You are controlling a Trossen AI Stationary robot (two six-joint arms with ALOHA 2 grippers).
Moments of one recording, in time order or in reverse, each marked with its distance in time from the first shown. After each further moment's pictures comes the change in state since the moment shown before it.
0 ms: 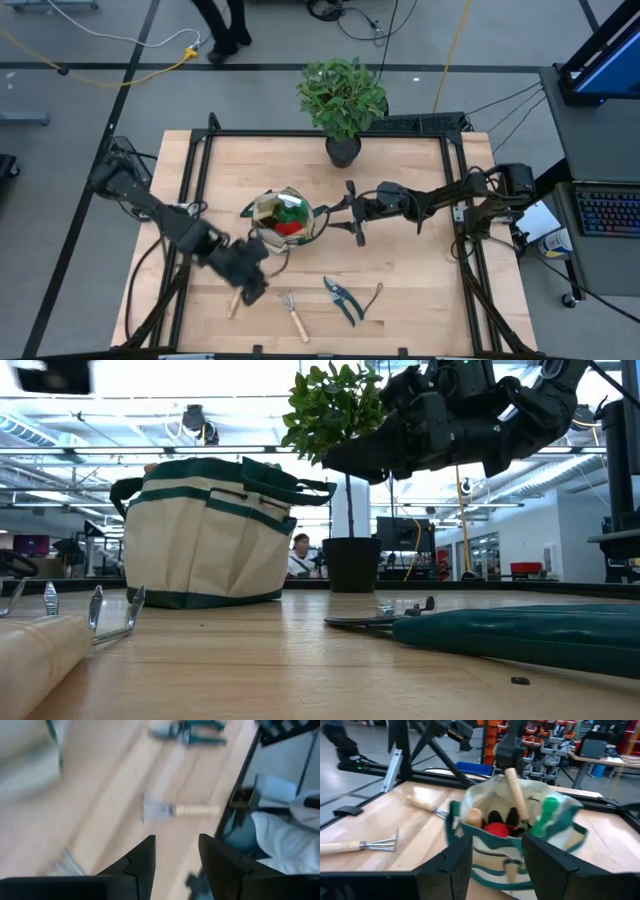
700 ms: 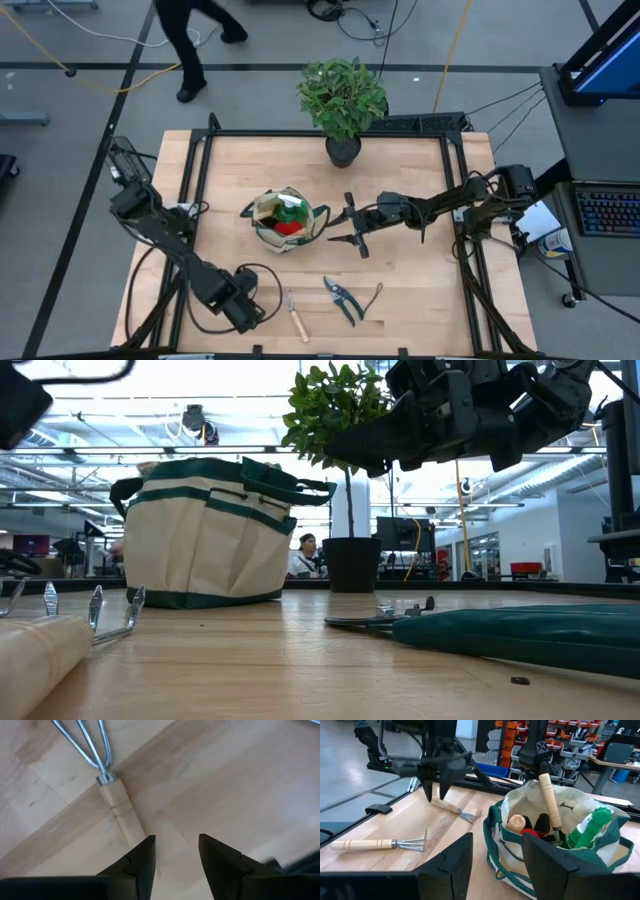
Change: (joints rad) left arm -0.181 0.354 0.000 -0.134 0.189 -0.575; right arm 0.085 0.000 0.000 0.000 0.000 -0.001
